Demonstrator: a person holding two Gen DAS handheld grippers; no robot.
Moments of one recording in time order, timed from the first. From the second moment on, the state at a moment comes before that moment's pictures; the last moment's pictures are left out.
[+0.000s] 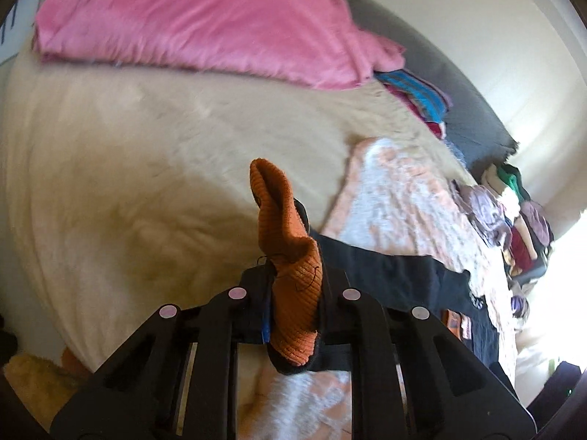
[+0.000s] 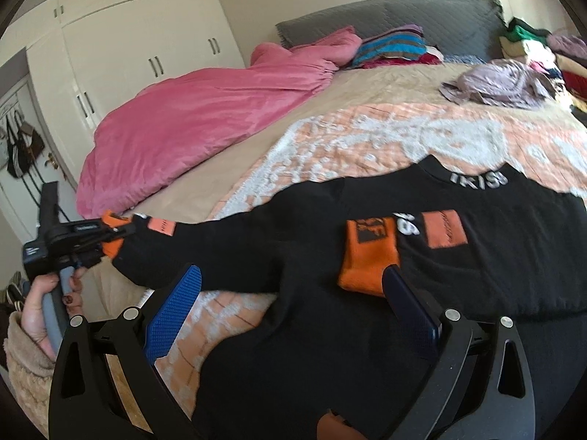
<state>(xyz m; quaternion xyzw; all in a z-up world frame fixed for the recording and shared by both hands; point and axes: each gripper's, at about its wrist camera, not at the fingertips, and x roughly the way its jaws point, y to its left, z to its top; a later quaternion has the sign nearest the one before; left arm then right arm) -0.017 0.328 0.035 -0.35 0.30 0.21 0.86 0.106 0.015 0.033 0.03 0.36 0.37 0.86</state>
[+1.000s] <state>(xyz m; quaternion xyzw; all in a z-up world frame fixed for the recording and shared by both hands) 0.033 0.203 0.109 -0.27 0.26 0.05 0.92 0.105 -0.079 0.046 0.07 0.33 0.30 0.89</state>
